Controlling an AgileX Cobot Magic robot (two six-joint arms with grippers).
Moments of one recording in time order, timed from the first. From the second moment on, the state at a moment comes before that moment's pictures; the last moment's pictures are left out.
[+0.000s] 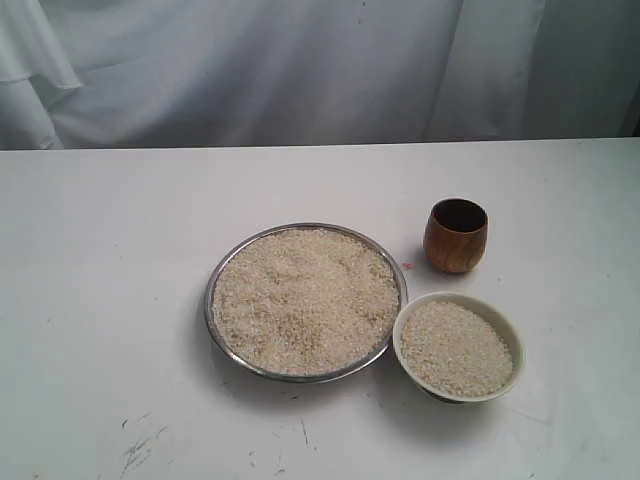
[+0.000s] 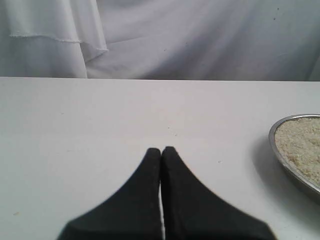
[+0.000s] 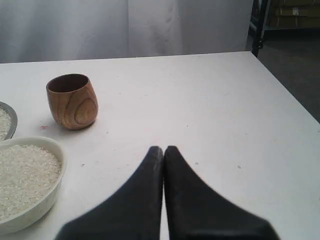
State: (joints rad) left arm 0.01 0.01 0.00 -0.04 0.29 0.01; right arm 0.03 0.01 0.00 0.03 0.35 -0.03
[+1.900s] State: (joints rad) left arm 0.01 0.01 0.00 -0.04 0.29 0.01; right arm 0.03 0.40 -0.30 -0.05 -0.51 0.15
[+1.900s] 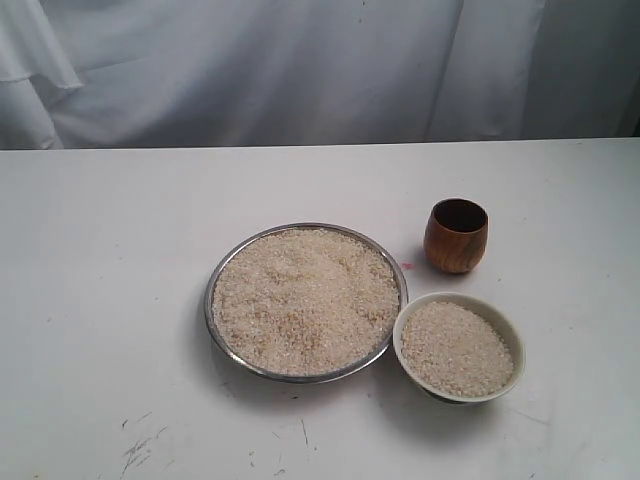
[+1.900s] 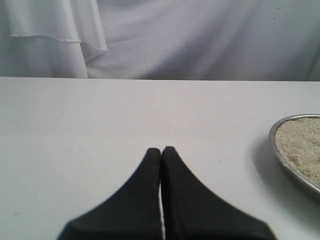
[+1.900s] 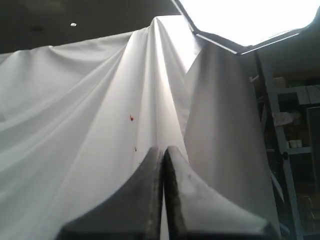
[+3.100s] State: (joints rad) left arm 0.01 0.01 0.00 -0.04 0.29 0.01; right arm 0.03 1.34 -0.38 -0.33 -0.73 0.21
